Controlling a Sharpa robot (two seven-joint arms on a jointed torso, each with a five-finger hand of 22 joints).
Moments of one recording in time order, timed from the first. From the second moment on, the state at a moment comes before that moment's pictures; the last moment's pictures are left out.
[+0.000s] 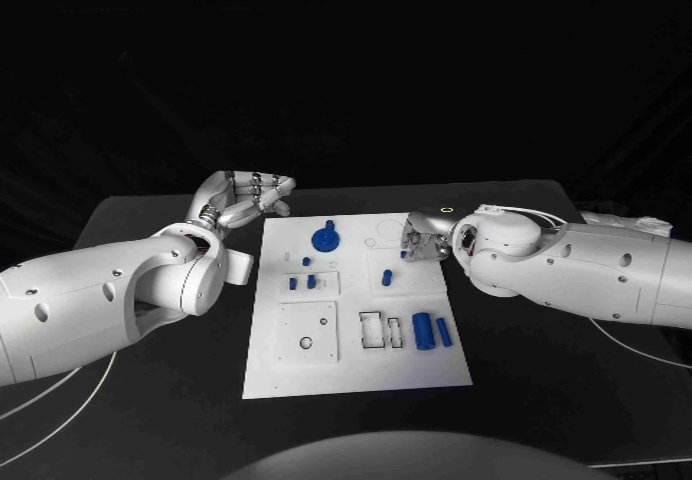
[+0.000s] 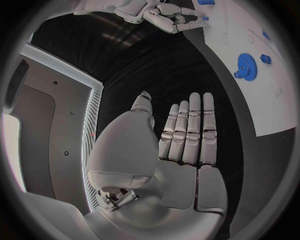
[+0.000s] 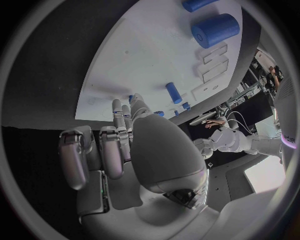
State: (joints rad) left arm 1.29 -0.80 -0.23 1.51 -0.17 -0.56 0.47; left_hand 1.32 -0.07 -0.10 0.29 0.26 0.98 0.18 0.09 0.09 1.10 0.13 0.07 0.06 1.01 0.09 0.41 0.43 0.17 0.94 0.21 0.20 0.80; right arm 1.25 -0.80 -0.21 1.47 -1.58 -0.18 -0.32; right_hand 1.54 0.05 0.03 0.22 0.06 1.01 0.13 0.08 0.08 1.10 0.09 0.10 0.06 1.47 0.03 1.57 1.31 0.01 1.47 0.15 1.57 1.31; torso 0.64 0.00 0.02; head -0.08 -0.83
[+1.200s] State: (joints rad) left arm 1.29 -0.80 -0.23 1.51 -0.17 -0.56 0.46; left_hand 1.32 -0.06 -0.10 0.29 0.26 0.98 0.18 0.09 0.09 1.10 0.13 0.07 0.06 1.01 0.09 0.41 0.43 0.17 0.94 0.21 0.20 0.80; right arm 1.25 -0.77 -0.21 1.45 -1.59 -0.16 -0.33; right_hand 1.58 0.06 0.10 0.20 0.06 1.12 0.10 0.10 0.08 1.20 0.05 0.09 0.06 1.47 -0.01 1.57 1.31 0.01 1.47 0.11 1.57 1.31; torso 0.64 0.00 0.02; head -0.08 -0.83
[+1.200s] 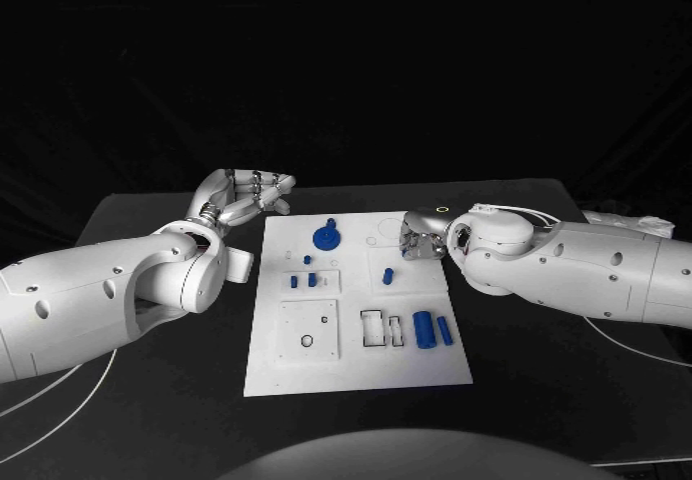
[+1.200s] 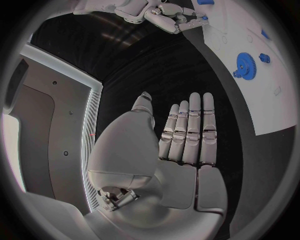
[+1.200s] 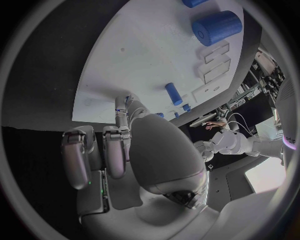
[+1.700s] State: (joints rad) left arm 1.29 -0.80 -0.23 1.51 -0.17 -0.56 0.46; left_hand 1.32 -0.06 -0.10 0.30 0.26 0.98 0.18 0.09 0.09 1.10 0.13 0.07 0.06 1.01 0.09 0.41 0.43 0.17 0.94 0.21 0.20 0.80; right arm 1.24 -0.80 -0.21 1.48 -1.59 -0.22 -0.33; right_hand 1.58 0.06 0.11 0.20 0.05 1.12 0.10 0.11 0.08 1.21 0.05 0.09 0.06 1.47 -0.01 1.57 1.31 0.01 1.47 0.11 1.57 1.31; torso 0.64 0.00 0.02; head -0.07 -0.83
